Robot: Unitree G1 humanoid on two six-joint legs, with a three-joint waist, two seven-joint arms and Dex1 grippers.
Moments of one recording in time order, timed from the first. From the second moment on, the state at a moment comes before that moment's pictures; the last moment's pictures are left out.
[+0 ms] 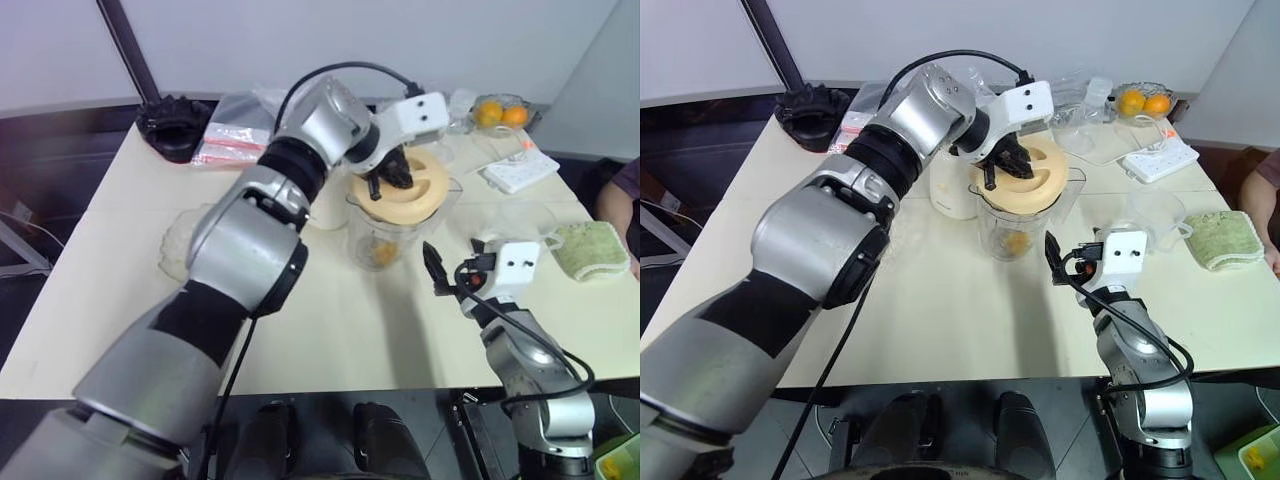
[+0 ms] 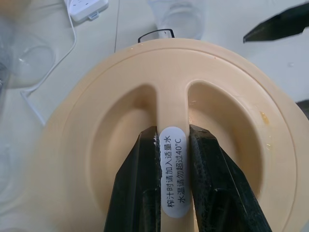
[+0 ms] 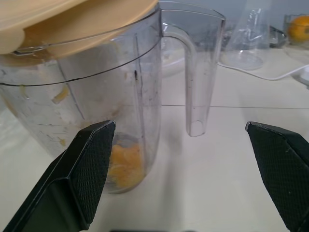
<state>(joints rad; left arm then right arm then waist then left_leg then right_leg) -1.71 -0.01 -0.21 1.34 0.30 0.24 -1.14 0.01 -0.27 -0.18 -0.52 0.33 0.51 0.13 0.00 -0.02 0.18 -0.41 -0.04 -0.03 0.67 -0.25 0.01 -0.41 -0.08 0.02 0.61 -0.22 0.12</state>
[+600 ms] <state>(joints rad) -1.69 -0.02 -0.21 1.35 0.32 0.25 -1.18 -0.01 -0.25 -0.16 -0.47 0.31 0.49 0.12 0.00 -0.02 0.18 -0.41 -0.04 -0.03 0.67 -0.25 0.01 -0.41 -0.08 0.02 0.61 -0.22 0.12</state>
